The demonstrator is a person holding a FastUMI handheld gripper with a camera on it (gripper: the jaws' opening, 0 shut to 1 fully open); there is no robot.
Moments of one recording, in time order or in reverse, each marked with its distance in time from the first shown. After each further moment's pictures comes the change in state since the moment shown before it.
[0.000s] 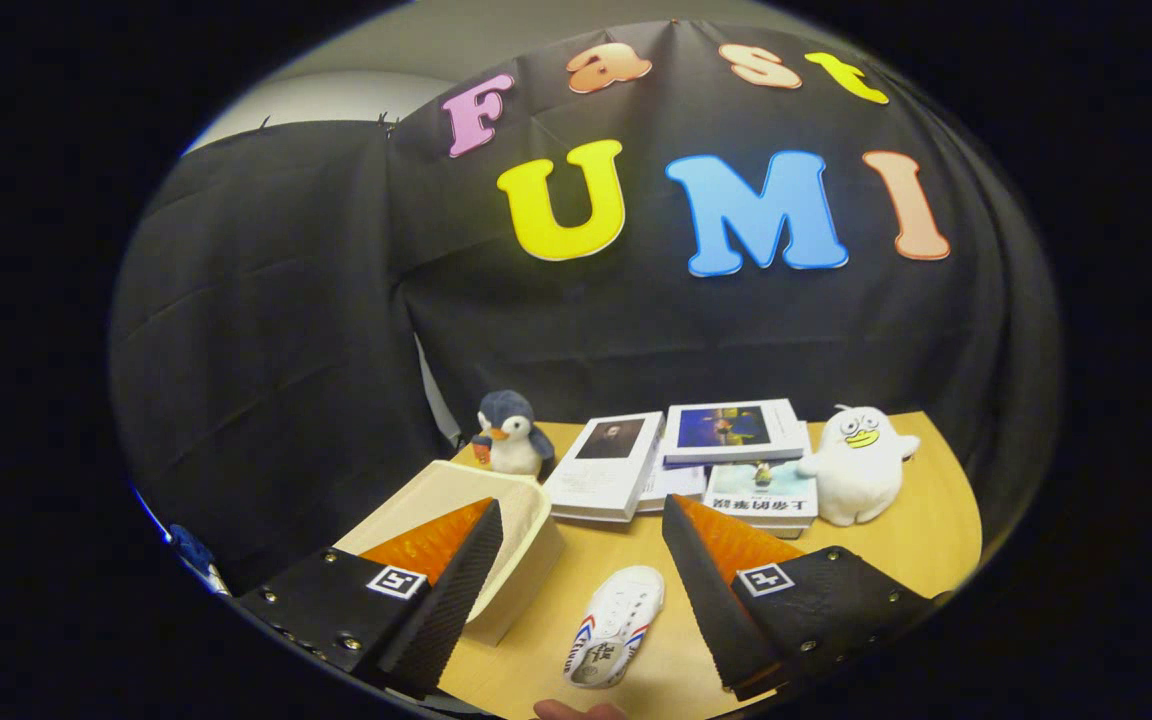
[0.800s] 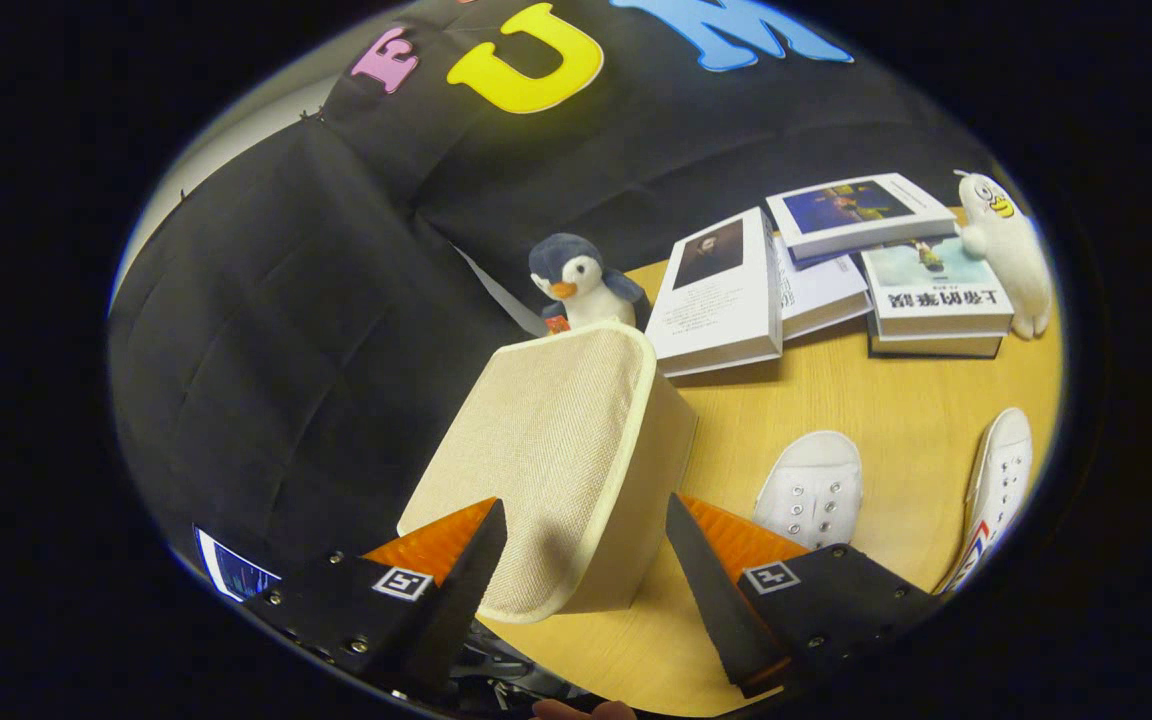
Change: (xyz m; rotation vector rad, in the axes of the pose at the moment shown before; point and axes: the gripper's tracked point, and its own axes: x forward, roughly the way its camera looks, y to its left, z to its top) arm 0.089 0.066 -0.116 0.344 0.373 0.287
